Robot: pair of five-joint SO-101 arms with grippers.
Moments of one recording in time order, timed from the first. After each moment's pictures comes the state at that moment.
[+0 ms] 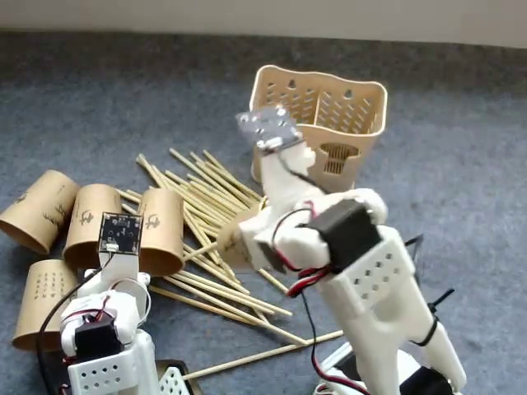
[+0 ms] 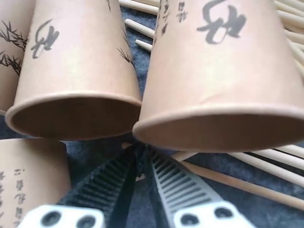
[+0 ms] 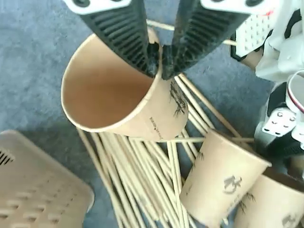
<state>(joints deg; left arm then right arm) -20.4 -104.5 92.5 76.3 -13.7 -39.6 -30.1 -1.8 99.6 -5.8</state>
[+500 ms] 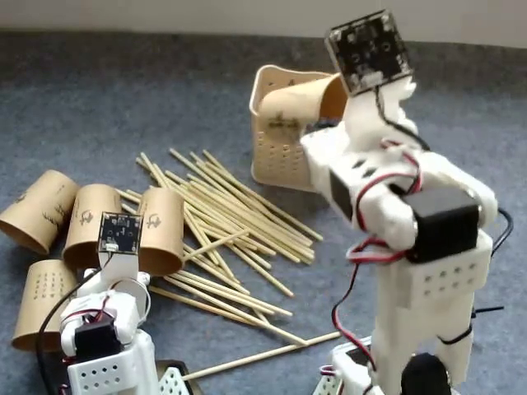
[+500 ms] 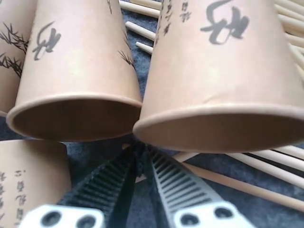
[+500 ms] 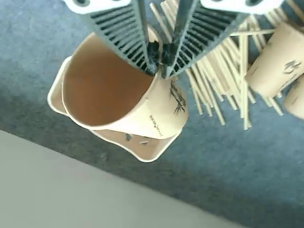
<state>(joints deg) -20.4 -104.5 92.5 75.8 -13.7 -18.2 -22.7 -26.7 90.9 12.1</state>
